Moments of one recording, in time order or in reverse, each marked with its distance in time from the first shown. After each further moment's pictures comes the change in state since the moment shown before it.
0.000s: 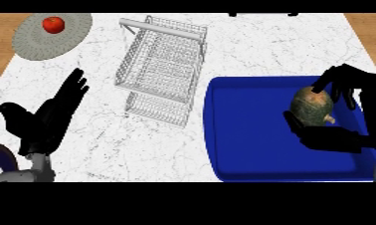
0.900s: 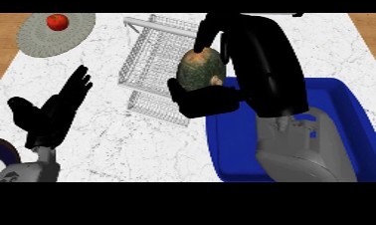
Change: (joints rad) left arm -0.043 -0.025 0.026 0.067 -0.022 -0.043 -0.031; right arm -0.615 0.331 0.271 0.188 0.143 0.127 0.523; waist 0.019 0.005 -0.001
